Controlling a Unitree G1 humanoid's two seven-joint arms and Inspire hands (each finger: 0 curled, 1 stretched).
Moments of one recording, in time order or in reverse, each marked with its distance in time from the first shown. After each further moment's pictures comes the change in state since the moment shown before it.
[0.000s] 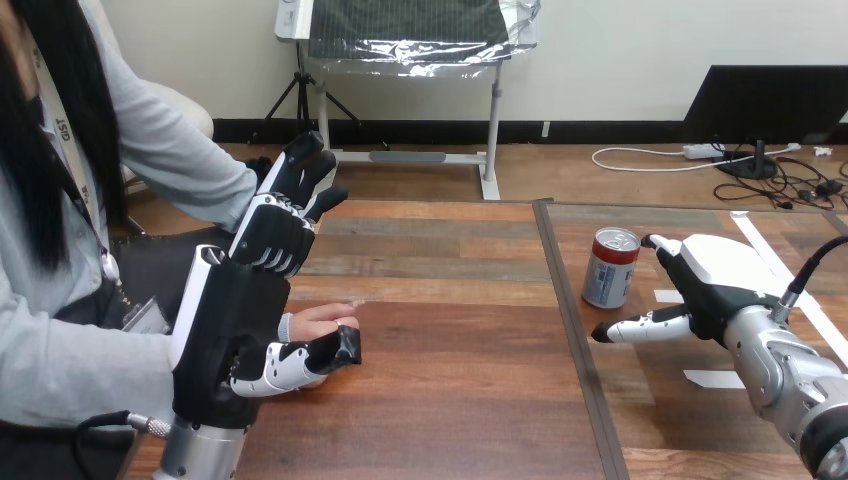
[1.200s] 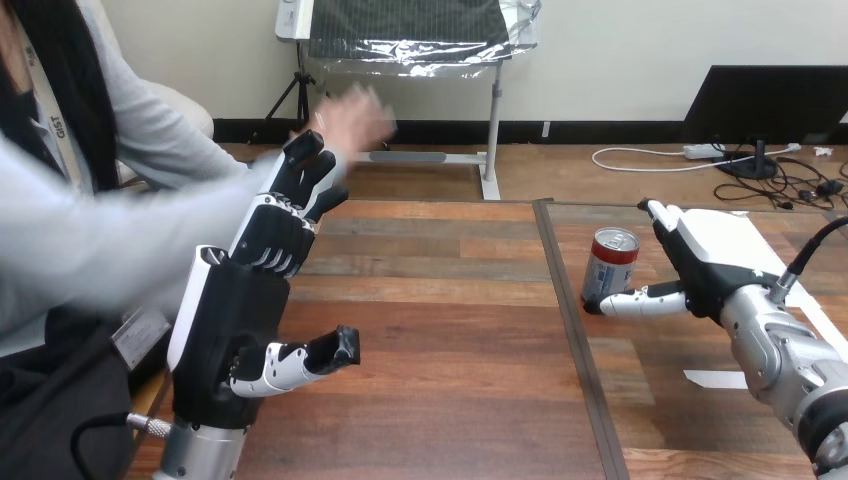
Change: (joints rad) left arm 0.000 0.000 0.000 0.001 0.002 -0.006 0.002; right arm -0.038 -0.001 -0.002 0.000 0.000 -0.025 -0.037
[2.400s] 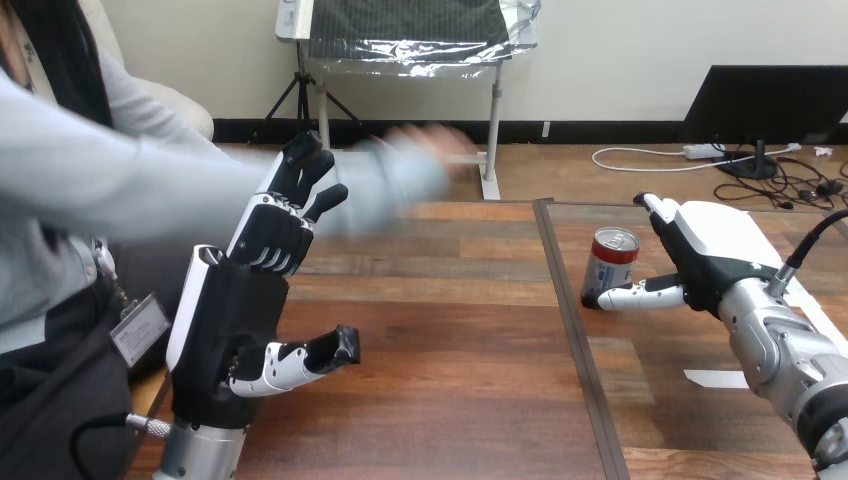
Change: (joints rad) left arm 0.000 -0.001 -0.001 0.000 0.000 -0.001 0.006; right arm -0.009 0.000 0.005 0.000 -0.009 -0.008 -0.006
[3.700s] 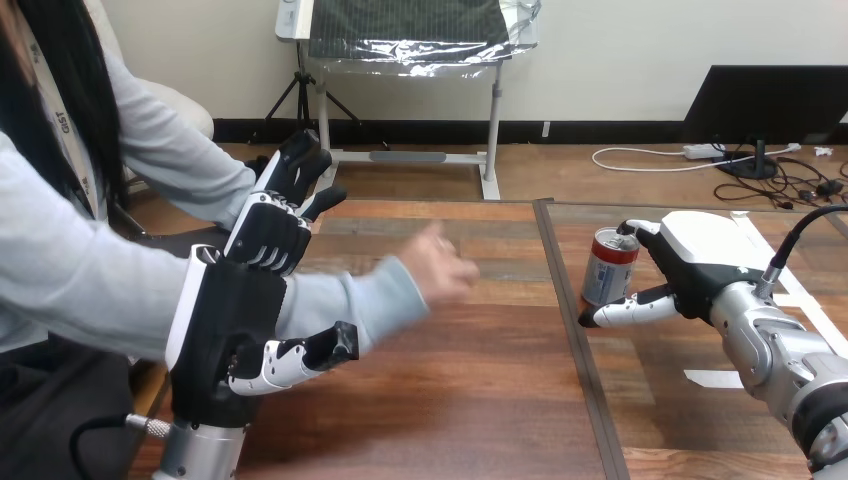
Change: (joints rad) left arm 0.000 -0.001 -0.001 0.000 0.013 0.000 0.021; right arm -0.005 0.006 0.043 0.000 -0.028 0.010 0.036
